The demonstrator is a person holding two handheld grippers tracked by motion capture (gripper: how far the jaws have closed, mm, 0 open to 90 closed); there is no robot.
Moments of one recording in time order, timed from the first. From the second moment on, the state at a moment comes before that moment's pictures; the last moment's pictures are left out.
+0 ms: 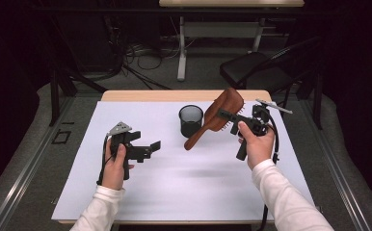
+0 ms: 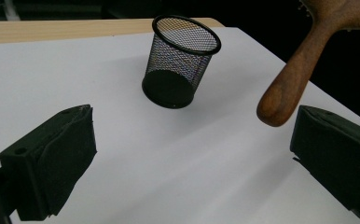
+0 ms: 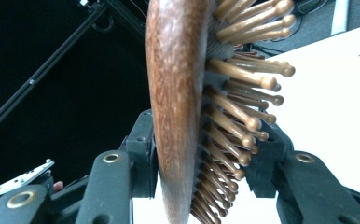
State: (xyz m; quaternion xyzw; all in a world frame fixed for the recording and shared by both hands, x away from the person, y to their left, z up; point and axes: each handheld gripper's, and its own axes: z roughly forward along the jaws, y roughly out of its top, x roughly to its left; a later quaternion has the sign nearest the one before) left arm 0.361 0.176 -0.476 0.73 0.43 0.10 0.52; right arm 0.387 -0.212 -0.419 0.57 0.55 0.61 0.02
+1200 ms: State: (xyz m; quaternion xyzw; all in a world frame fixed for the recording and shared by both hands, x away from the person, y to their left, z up) left arm 0.363 0.179 -0.478 0.73 0.43 0.10 0.52; right arm 0.442 -0.202 -0.393 0.62 0.51 0.59 0.08
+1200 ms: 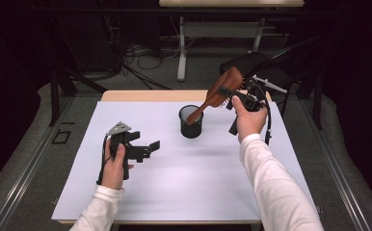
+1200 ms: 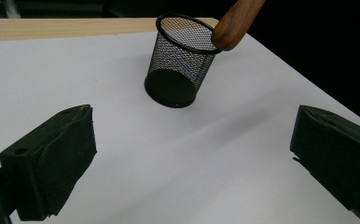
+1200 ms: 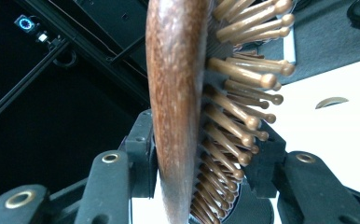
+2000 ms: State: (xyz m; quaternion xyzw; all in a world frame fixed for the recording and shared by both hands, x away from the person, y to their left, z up) left arm 0.364 0.179 -0.480 0.73 0.44 0.10 0.52; right arm 0.456 -0.190 -0.403 0.63 0.50 0.57 0.16
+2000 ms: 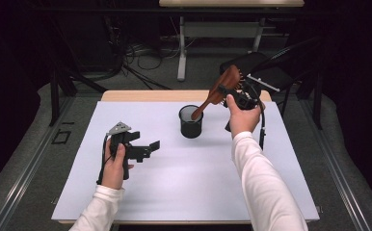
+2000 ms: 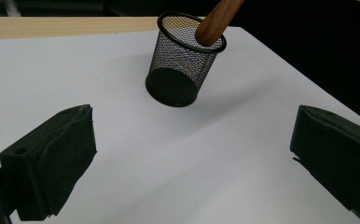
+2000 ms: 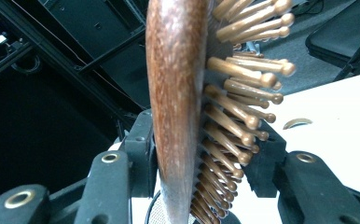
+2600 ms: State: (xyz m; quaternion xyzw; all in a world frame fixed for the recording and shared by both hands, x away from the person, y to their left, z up) left arm 0.365 0.180 -0.481 0.73 0.44 0.10 0.52; right arm 0.464 -0.169 -0.425 0.63 0.51 0.56 0.17
